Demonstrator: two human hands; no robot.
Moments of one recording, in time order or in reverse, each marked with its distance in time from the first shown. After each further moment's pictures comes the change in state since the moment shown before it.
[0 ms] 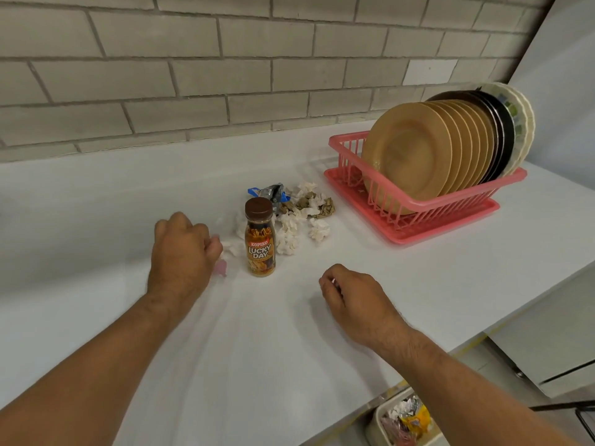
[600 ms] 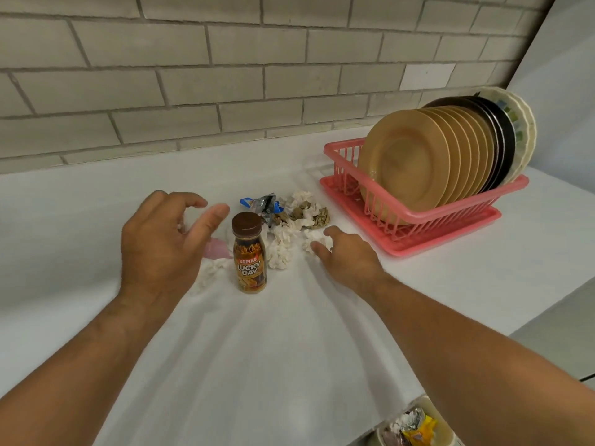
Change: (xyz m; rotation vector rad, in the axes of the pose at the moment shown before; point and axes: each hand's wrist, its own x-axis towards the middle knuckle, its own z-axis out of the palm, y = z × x) left_hand 0.016 0.047 -0.046 -0.268 0.226 0.081; right_hand 0.109 0.033 -0.007 -0.170 0.033 0.204
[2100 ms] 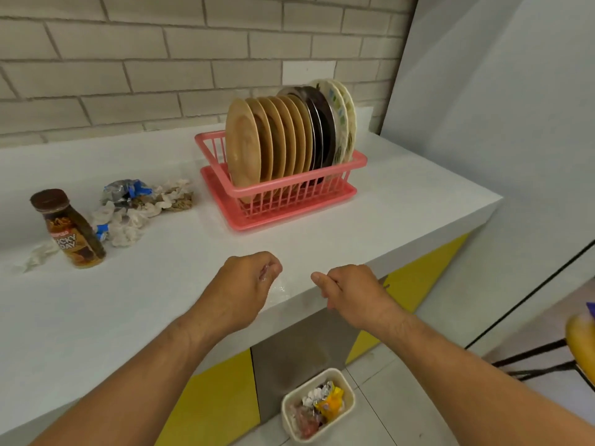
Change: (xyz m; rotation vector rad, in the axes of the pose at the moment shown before) left_hand -0.168 0.250 0.176 -0.194 -0.738 -0.027; right_hand -0.159 0.272 -0.129 0.171 -0.100 -0.051
